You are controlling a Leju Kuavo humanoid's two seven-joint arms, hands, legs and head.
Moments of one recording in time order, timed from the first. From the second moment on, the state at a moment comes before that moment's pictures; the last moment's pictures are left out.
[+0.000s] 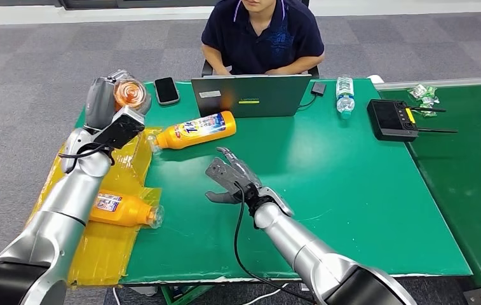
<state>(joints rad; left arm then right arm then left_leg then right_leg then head) -0.84 0.06 -0.26 -0.75 -0.67 0.23 -0.48 -0.69 0.25 0.42 -0.48 0.44 -0.04 -0.32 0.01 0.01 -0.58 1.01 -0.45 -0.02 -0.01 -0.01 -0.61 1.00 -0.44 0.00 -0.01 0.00</state>
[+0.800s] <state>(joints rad) -0.69 0.25 -0.37 -0.50 -1.13 0.49 -0.25 -0.62 0.18 0.37 -0.53 0.41 -0.05 -0.33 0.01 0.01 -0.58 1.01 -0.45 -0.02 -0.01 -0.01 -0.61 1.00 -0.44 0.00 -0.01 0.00</state>
